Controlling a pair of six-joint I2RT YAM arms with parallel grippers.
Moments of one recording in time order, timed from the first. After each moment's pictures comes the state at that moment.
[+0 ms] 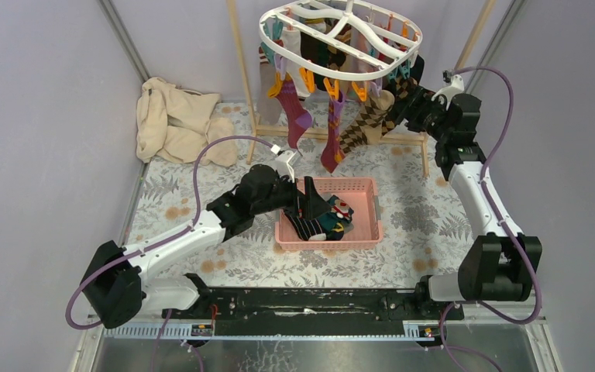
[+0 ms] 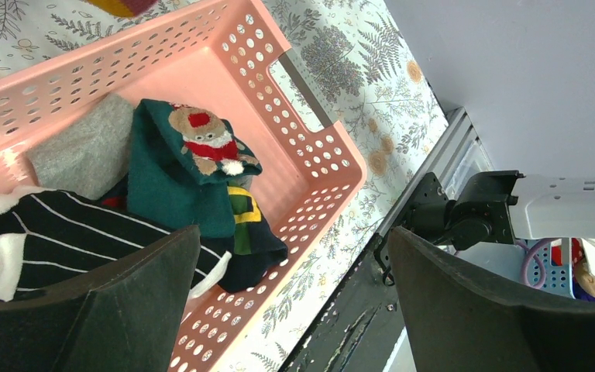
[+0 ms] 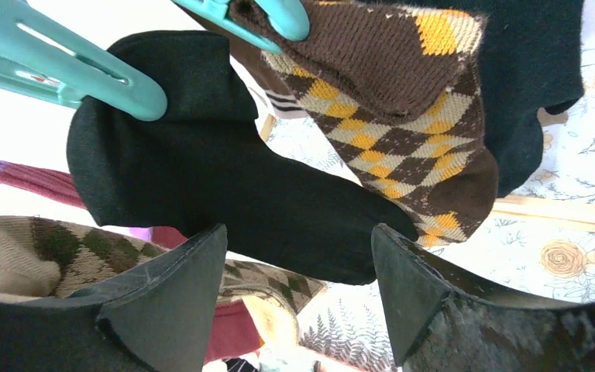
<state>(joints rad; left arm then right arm) -0.79 1.23 0.80 0.05 0.28 -0.60 -0.02 1.37 1.15 0.06 -0.47 0.52</state>
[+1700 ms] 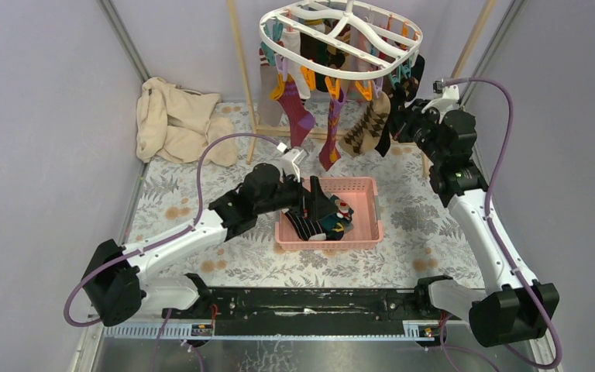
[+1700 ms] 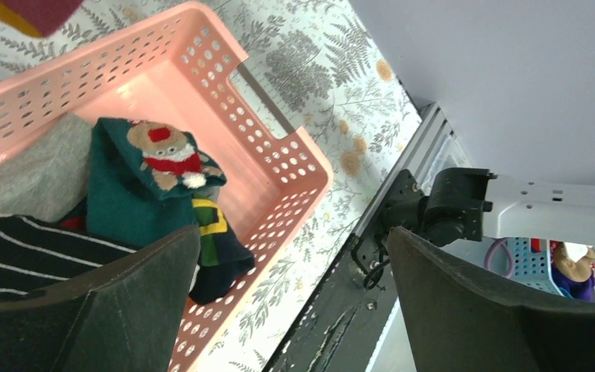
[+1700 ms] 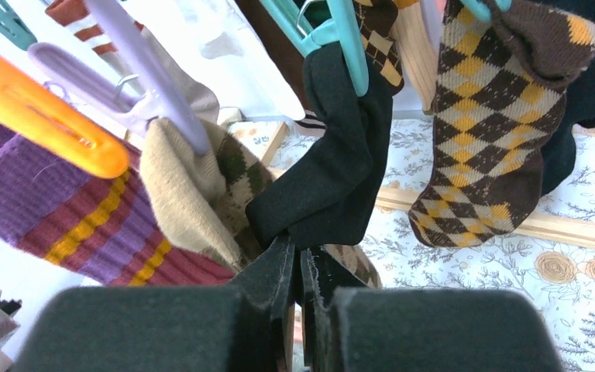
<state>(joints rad) -0.83 1.24 0.84 0.05 0.29 -0.60 0.16 1.14 1.07 0.02 -0.27 0.42</state>
